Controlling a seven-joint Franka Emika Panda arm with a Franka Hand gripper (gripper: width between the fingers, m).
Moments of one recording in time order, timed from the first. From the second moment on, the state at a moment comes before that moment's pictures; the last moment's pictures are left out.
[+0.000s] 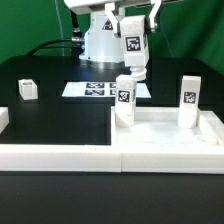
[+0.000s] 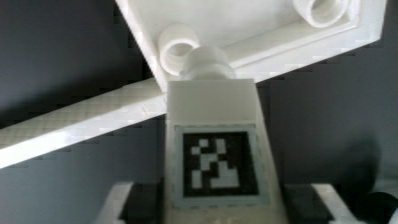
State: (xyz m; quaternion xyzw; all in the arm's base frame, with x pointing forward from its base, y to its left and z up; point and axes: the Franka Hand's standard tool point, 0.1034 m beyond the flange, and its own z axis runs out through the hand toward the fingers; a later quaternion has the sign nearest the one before) arm 0.625 0.006 0.168 -0.96 0.18 -0.21 0.05
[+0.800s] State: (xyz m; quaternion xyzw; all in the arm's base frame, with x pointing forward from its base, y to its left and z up) arm 0.659 0.106 0.126 -0.98 0.12 -0.16 0.01
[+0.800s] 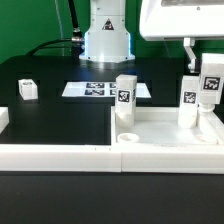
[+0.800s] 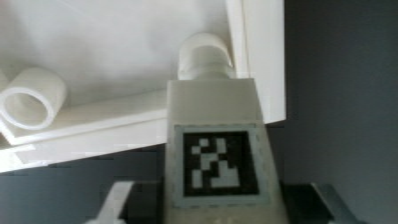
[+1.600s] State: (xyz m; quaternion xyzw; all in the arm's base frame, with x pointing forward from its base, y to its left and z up) arm 0.669 0.115 0.127 -0.96 0.11 -0.25 0.02
